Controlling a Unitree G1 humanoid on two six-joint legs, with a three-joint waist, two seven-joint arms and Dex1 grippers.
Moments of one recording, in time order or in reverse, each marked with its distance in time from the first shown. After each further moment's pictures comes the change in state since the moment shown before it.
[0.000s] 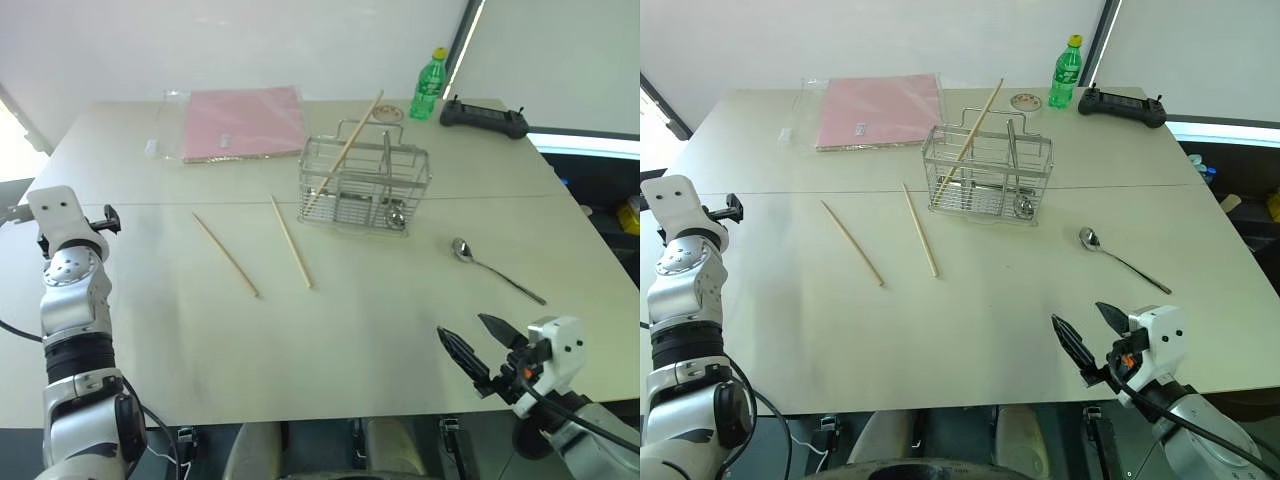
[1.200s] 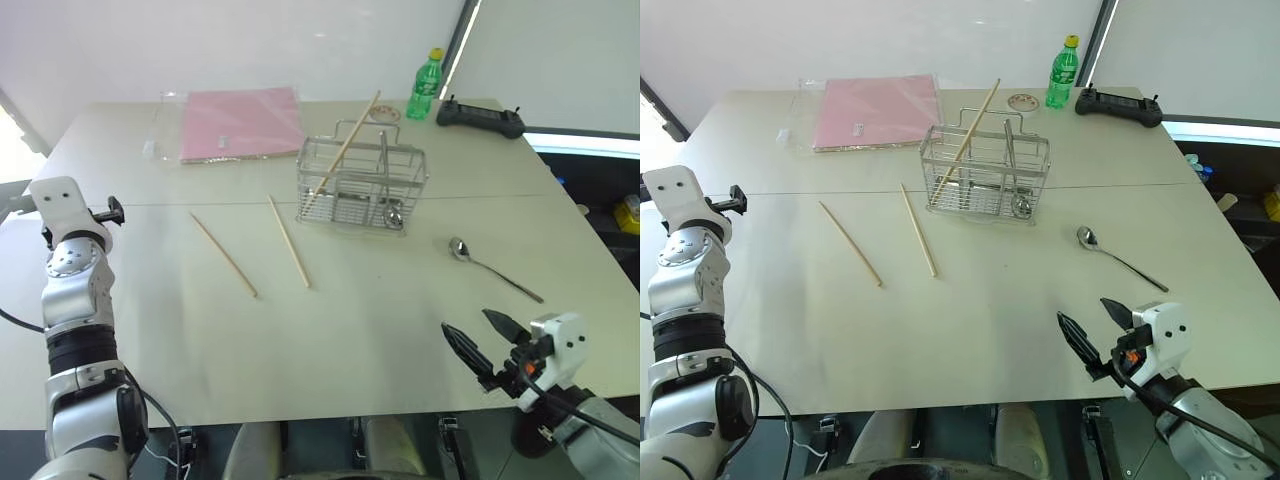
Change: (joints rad) left arm -0.035 0.000 -0.011 0.000 -0.017 0.021 -0.003; right arm -0.043 -0.034 -0.008 0.064 -0.023 -0.045 0.036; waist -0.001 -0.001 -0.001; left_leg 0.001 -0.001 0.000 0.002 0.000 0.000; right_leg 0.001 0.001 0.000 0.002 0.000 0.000
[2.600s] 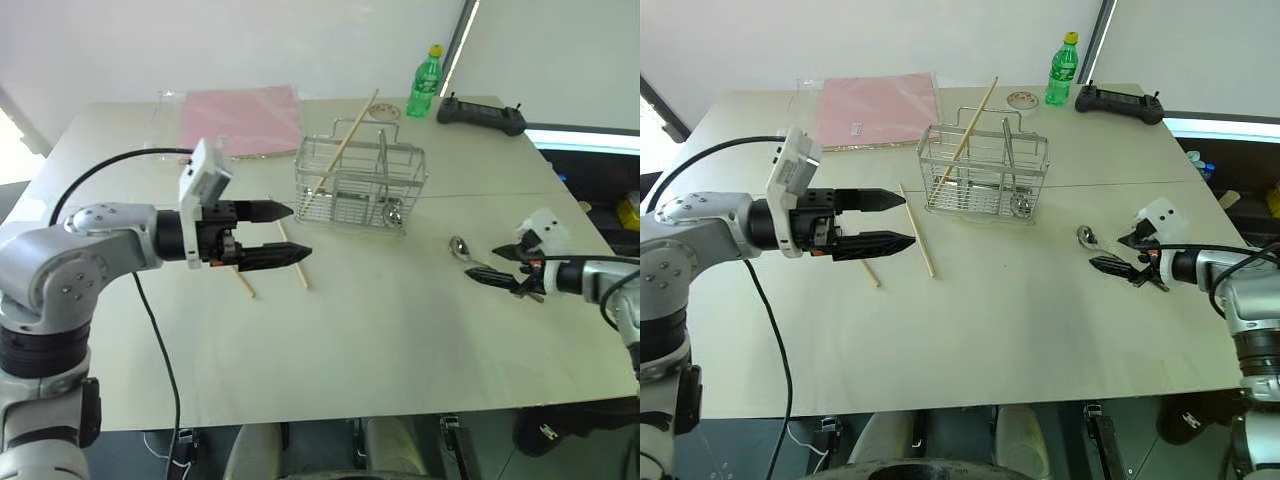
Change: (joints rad) left arm -0.075 0.264 -0.305 -0.768 -0.818 0.716 -0.916; right arm -0.947 -0.477 0.372 1.086 -0.327 0.039 0.519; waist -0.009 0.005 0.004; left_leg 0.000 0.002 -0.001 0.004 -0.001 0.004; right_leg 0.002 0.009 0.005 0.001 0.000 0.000
